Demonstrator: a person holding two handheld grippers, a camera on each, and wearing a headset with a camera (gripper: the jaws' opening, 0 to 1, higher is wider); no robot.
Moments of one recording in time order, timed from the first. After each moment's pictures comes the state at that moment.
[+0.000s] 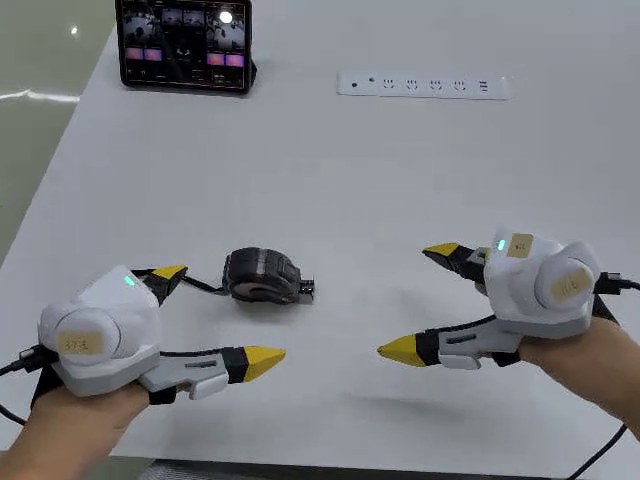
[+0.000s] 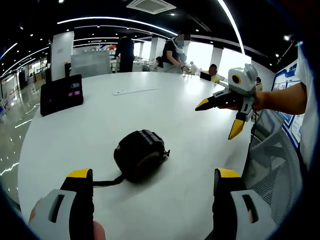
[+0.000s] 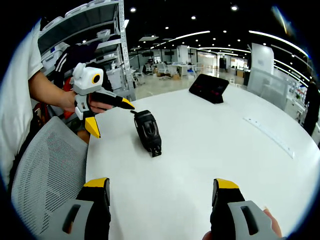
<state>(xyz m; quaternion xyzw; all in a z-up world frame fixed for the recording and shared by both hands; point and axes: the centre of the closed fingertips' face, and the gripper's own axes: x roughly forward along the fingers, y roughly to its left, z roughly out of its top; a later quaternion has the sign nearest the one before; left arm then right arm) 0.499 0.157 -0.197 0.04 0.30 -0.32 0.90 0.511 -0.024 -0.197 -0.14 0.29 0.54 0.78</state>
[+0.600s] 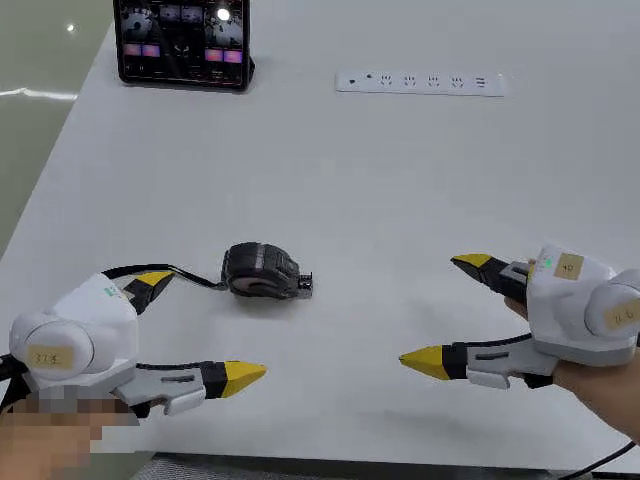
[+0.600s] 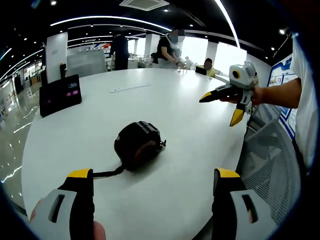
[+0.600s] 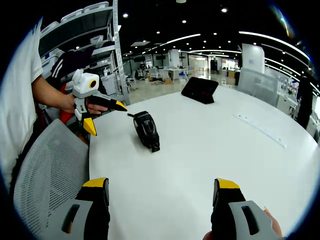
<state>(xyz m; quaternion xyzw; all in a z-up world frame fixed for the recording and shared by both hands) 0.478 0.163 -0.194 0.06 0.31 -0.33 0.89 0.494 -0.047 -0.191 -0.12 0.28 0.51 0.80</state>
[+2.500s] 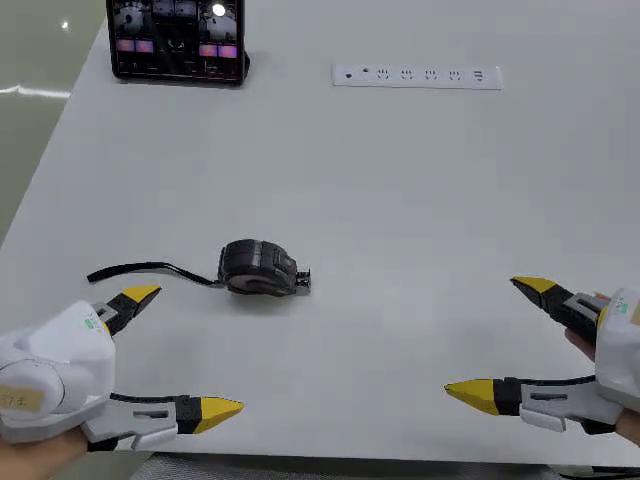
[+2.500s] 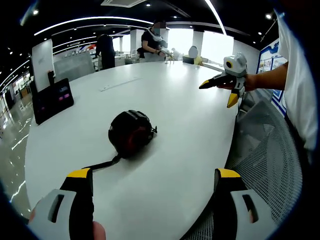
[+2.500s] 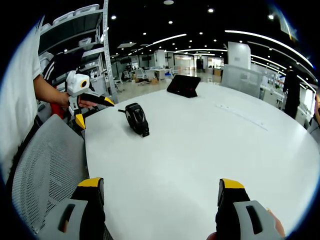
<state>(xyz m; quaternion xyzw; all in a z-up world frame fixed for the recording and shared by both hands) 0.455 0.177 -0.201 0.11 0.31 -0.37 0.87 0.473 -0.102 -0.199 -0.11 0.29 0.46 0.83</state>
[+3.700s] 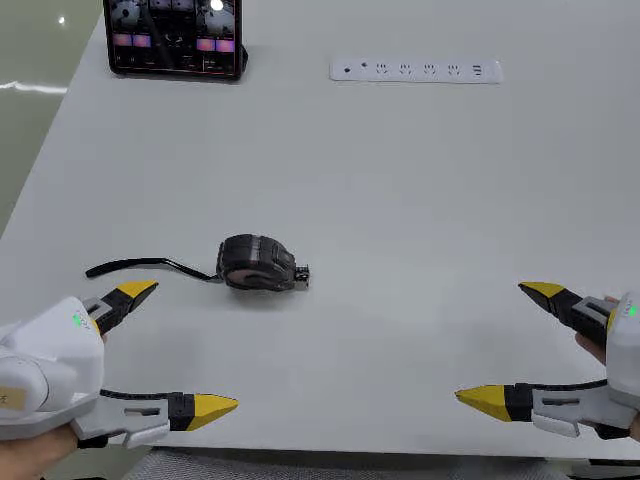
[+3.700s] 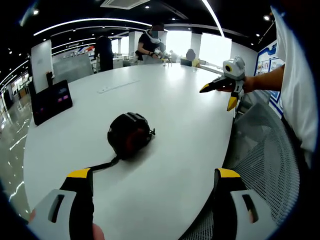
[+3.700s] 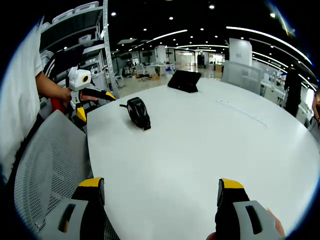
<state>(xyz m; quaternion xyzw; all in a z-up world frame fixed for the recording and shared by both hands) 0.450 0.170 -0.193 0.10 0.30 -0.38 0.87 0.463 -0.112 -0.201 -0.12 0.31 0.46 0.83</state>
